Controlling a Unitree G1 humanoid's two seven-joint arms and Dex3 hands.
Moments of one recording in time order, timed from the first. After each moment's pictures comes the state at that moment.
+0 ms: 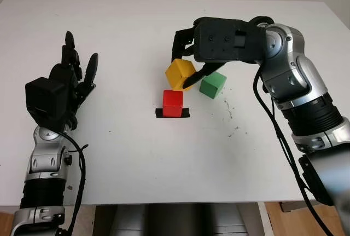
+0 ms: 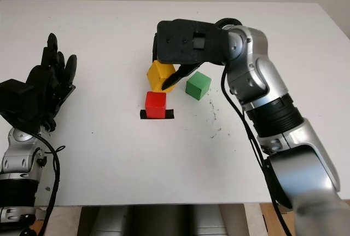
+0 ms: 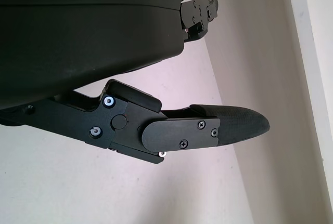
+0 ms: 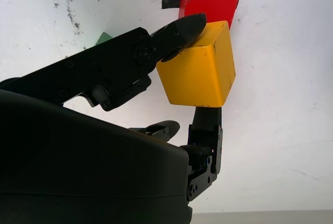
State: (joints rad) left arm -0.44 0.36 0.22 0.29 -0.04 -0.01 -0.07; right arm -1.04 -0.47 0.35 0.24 -0.50 0.33 0.79
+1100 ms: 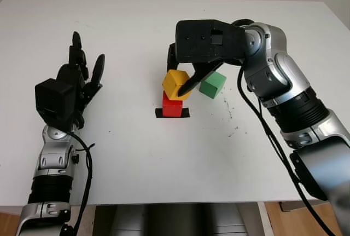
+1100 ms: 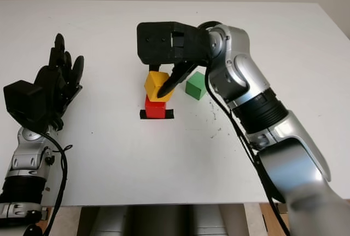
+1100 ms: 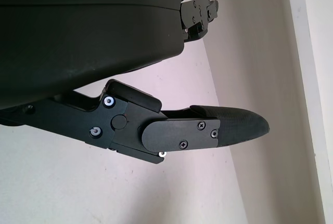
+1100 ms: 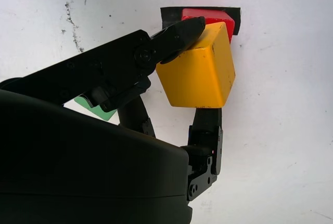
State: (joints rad) left arm -0.47 0.33 0.20 0.36 -0.05 -0.07 -0.07; right arm -1.10 -0.43 0.45 0.25 -0.55 0.47 0.89
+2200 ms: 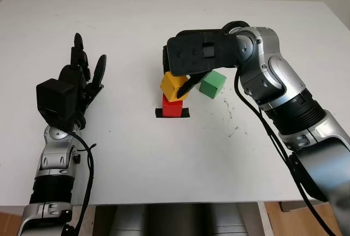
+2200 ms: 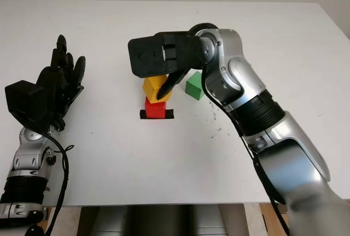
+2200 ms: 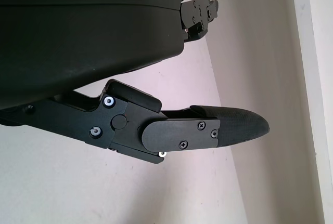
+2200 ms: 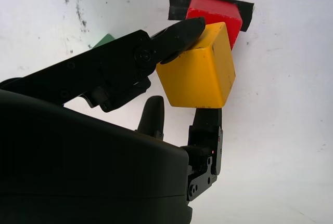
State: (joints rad) left arm -0.47 0.32 0.20 0.35 -0.05 -0.06 -0.08; right arm -1.09 -0.44 0.48 0.23 -0.62 0.30 0.84
